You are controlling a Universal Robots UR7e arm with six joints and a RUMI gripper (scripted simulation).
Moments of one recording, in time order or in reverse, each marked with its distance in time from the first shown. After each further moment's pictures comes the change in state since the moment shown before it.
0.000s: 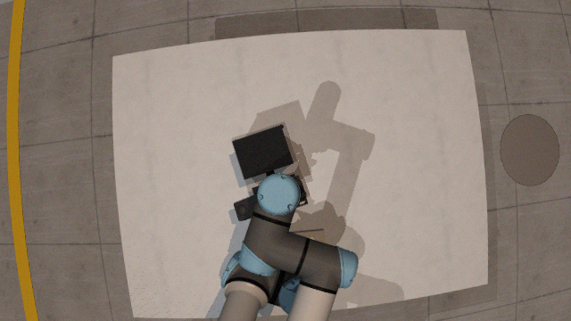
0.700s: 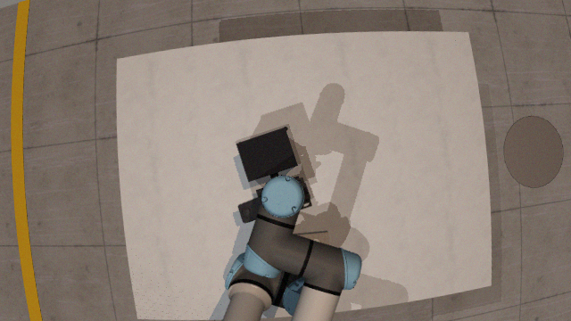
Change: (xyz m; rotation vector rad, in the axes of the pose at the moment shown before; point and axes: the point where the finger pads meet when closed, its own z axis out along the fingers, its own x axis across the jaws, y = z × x) arm 0.000 0.000 0.001 -0.001 0.001 0.000
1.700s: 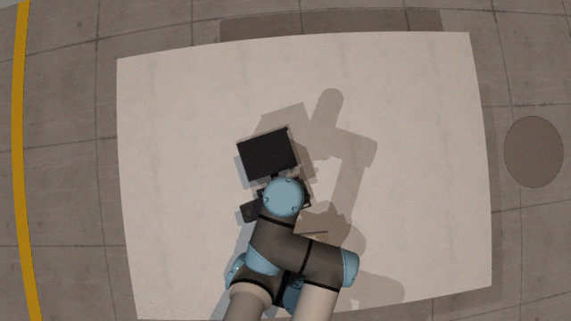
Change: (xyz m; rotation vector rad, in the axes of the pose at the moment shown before) arm -0.001 -0.001 0.026 0.002 -0.003 -0.001
